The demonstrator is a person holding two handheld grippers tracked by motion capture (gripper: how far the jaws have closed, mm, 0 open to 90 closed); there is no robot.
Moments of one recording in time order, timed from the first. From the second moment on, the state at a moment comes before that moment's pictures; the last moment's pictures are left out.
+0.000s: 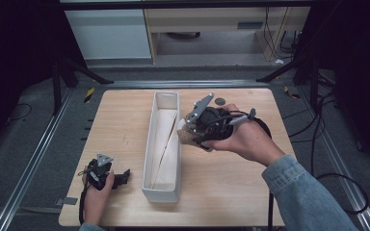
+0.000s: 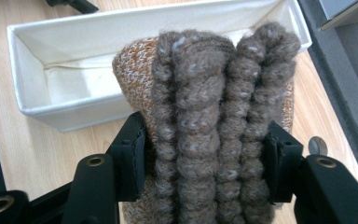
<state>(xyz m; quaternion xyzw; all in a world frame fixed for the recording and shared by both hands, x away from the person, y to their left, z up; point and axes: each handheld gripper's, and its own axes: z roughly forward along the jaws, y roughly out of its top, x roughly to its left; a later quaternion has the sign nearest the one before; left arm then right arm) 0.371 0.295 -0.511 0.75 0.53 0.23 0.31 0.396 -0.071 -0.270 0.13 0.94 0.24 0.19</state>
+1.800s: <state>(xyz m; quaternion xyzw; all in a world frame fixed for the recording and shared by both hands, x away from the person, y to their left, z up) 0.372 0.295 -0.511 0.75 0.53 0.23 0.31 0.397 0.007 -0.292 0.10 0.96 0.25 0.11</state>
